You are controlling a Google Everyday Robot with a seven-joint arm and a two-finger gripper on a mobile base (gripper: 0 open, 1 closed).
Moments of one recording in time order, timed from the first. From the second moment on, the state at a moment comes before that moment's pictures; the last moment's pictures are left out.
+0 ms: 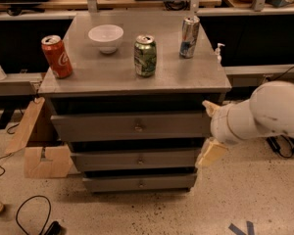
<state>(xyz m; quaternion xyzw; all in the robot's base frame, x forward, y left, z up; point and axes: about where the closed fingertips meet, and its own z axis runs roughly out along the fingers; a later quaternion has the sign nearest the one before) 0.515 -0.171 0.749 -0.63 0.72 -0.01 0.30</state>
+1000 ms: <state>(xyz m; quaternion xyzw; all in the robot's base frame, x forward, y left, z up) 0.510 -0.160 0.671 -0.63 0.73 -0.03 0.26</state>
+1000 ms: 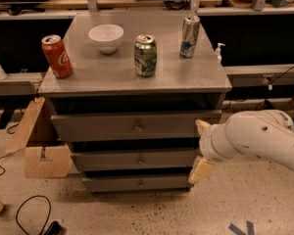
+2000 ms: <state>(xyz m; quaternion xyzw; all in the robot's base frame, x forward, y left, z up) 0.493 -0.093 0.599 -0.70 0.67 0.00 0.23</state>
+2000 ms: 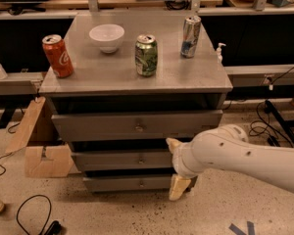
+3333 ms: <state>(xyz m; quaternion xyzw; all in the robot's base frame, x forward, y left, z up) 0.577 -0.097 0.483 -0.74 0.66 -0.03 0.15</state>
